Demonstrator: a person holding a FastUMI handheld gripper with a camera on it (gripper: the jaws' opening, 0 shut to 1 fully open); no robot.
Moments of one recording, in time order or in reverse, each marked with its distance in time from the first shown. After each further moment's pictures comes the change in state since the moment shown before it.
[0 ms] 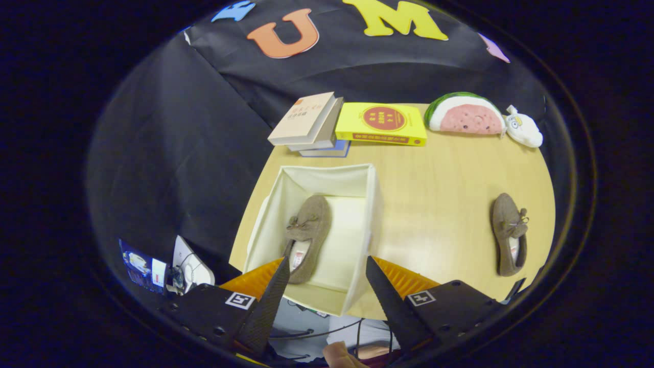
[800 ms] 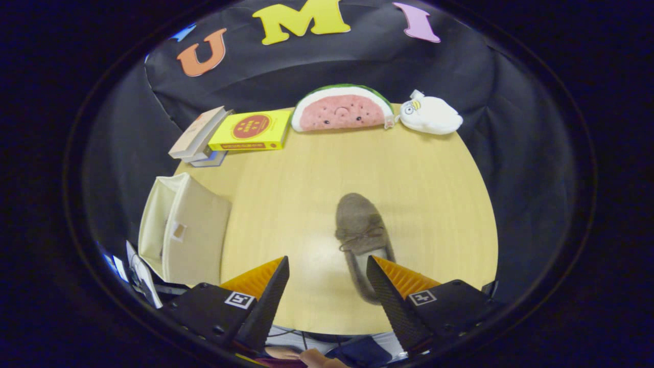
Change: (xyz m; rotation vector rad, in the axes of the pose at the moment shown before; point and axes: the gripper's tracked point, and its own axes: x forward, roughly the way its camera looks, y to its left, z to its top) arm -0.024 -0.312 -0.004 0.064 -0.026 -0.285
